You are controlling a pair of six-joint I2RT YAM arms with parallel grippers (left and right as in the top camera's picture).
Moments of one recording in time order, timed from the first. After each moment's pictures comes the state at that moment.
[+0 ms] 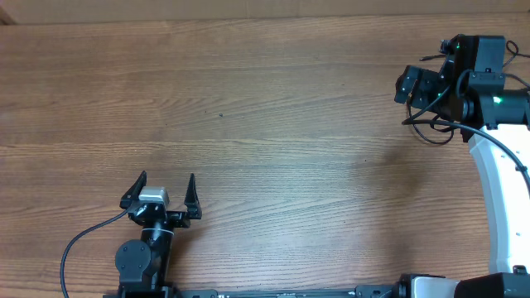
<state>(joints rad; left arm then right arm) 0.00 0.01 0.01 -0.07 0.08 -0.05 -0.07 1.48 1.44 -0.89 -0.02 0.22</state>
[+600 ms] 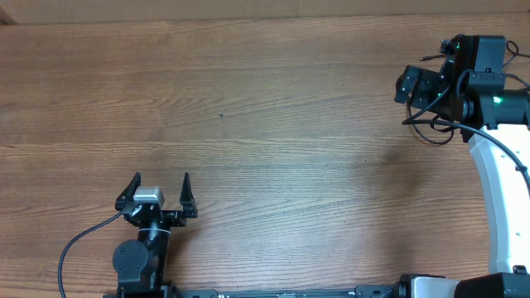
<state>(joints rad) 0.05 0.01 0.01 -0.07 0.08 -0.05 -0.07 1.48 1.44 -0.89 -0.02 0.22</state>
